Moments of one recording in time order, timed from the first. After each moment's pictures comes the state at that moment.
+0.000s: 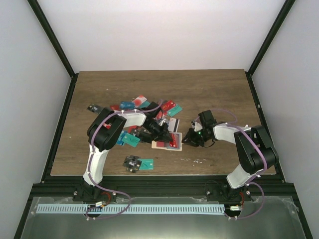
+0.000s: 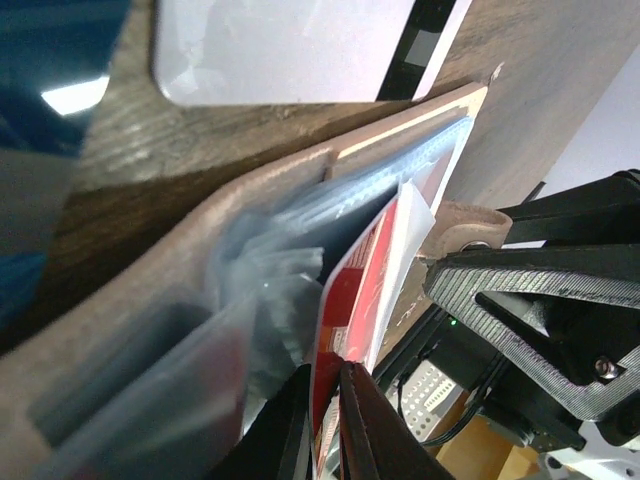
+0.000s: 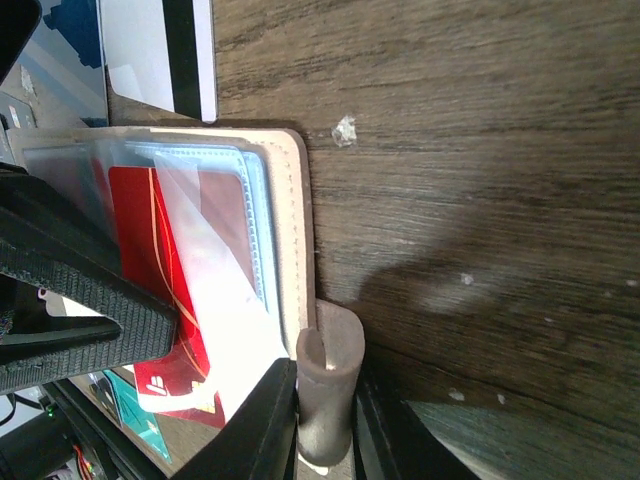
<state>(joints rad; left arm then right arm) -0.62 2.16 1.33 -0.47 0.93 -0.75 0.31 1.60 0.70 -0.30 -0.60 0.56</state>
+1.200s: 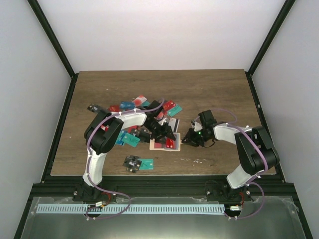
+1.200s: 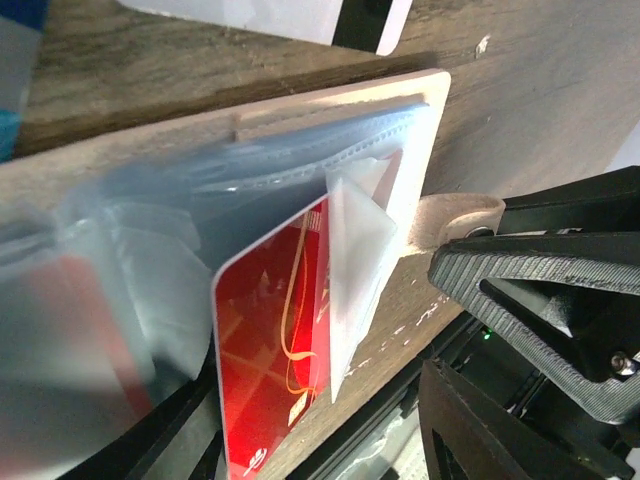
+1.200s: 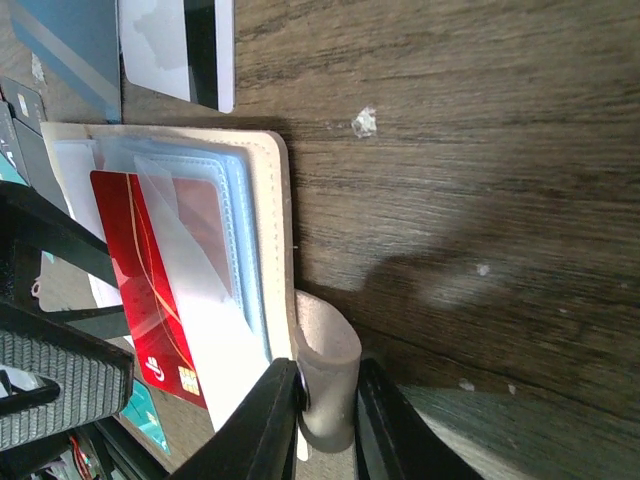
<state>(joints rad) -0.66 2.09 1.35 -0.56 0.81 -0.74 0.31 1.59 0.70 -0.31 -0.61 0.54</state>
